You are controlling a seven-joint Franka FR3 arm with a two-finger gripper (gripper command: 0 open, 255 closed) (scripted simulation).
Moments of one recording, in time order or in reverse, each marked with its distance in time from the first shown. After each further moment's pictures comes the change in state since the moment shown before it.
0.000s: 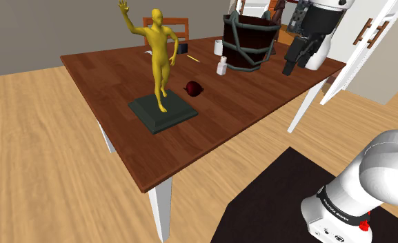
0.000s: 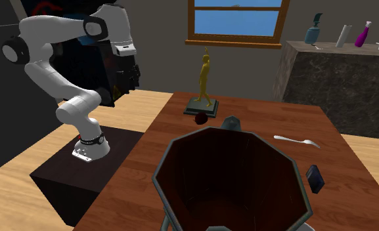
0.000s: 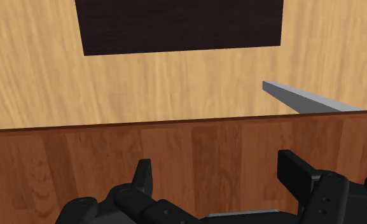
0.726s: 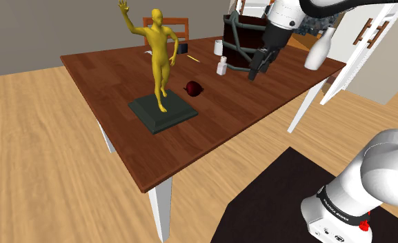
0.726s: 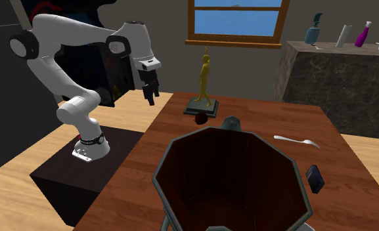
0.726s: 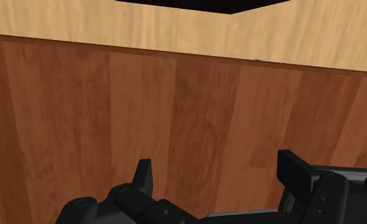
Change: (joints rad) arm 0.045 0.233 -0.026 -0.008 0.021 0.317 -0.121
